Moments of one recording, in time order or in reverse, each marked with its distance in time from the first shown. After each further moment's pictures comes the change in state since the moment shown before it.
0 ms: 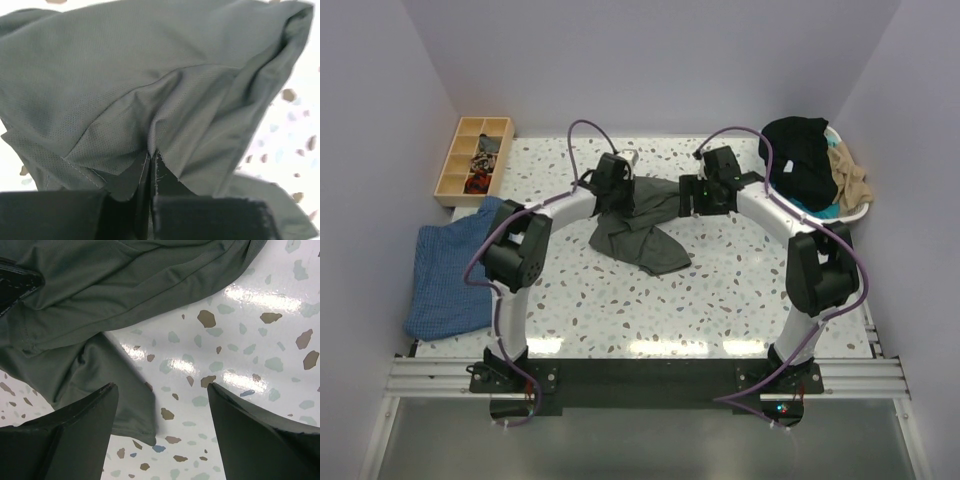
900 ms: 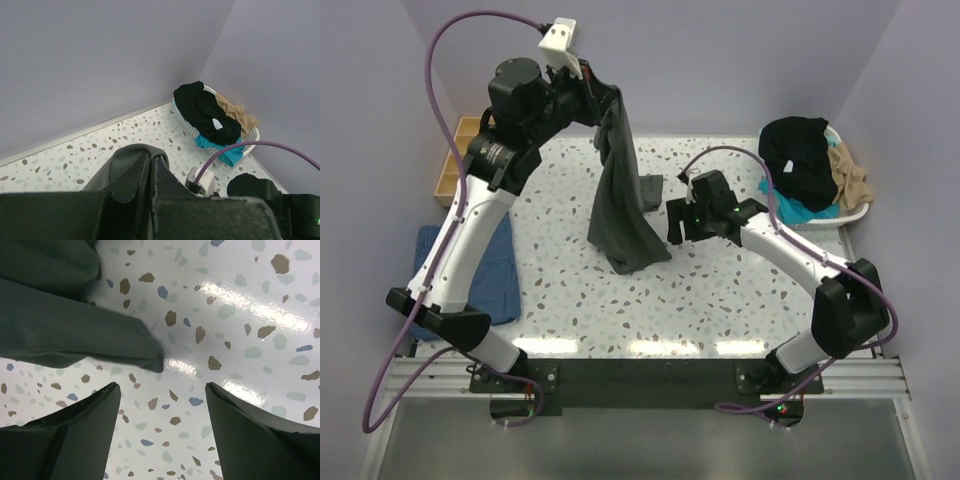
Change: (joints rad) left arm -0.003 -0.502 0.554 -0.312 0.074 0.063; right arm 0.181 -0.255 -0.222 0.008 0.008 0.018
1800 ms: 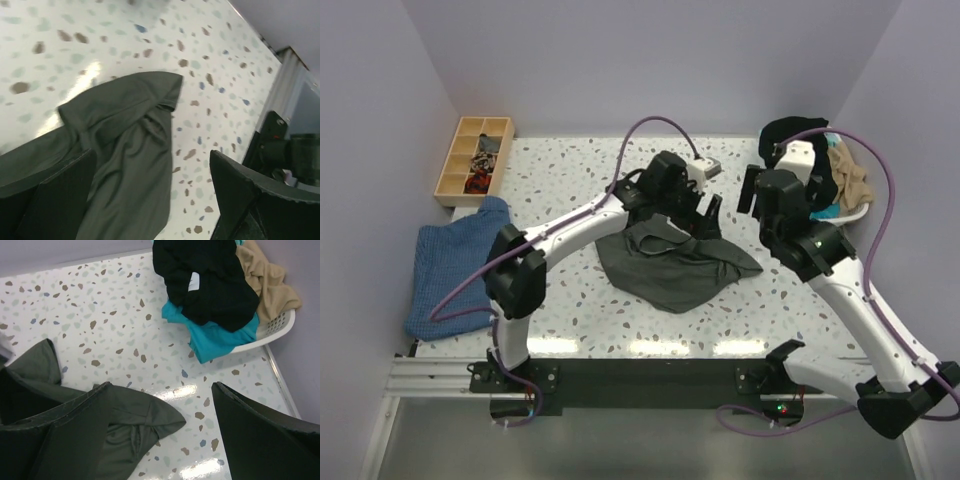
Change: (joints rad) left arm -0.345 0.413 -0.277 0.071 0.317 -0.004; right arm -0.005 -0.499 0.087 -0.188 0.829 0.053
